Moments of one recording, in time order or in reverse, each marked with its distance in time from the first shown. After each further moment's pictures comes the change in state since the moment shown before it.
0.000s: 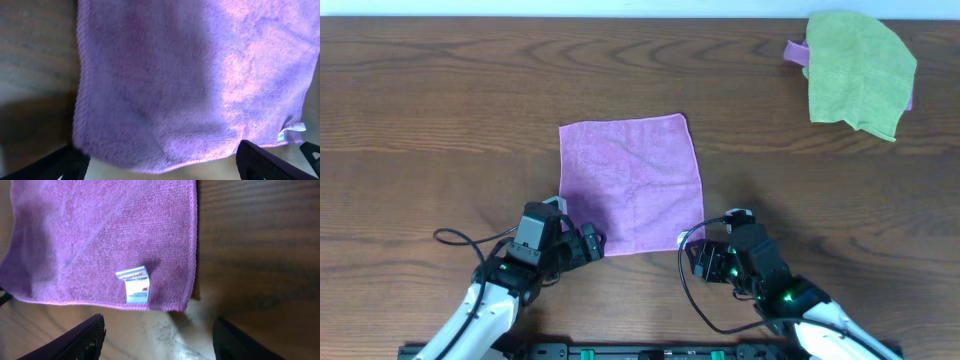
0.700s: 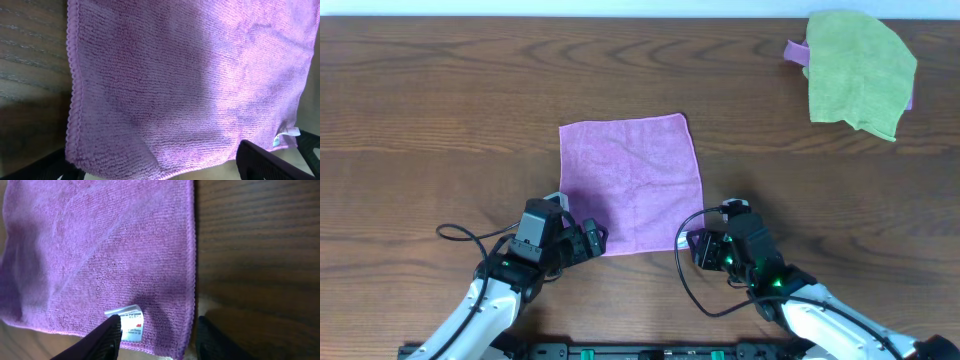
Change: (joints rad) left arm 0.000 0.027 0.005 0.038 0.008 0.000; right arm -0.041 0.188 0.009 0.195 -0.031 -0.022
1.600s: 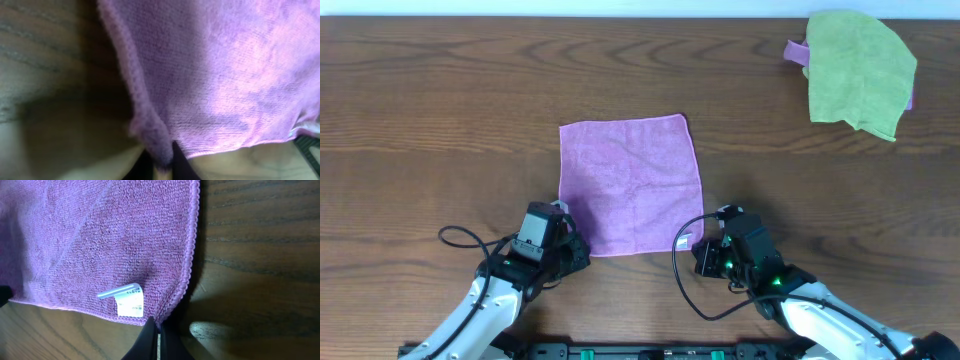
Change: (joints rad) left arm 0.000 0.019 -0.002 -0.069 0.024 -0.025; right arm -0.006 0.013 0.005 -0.067 -0.082 0.000
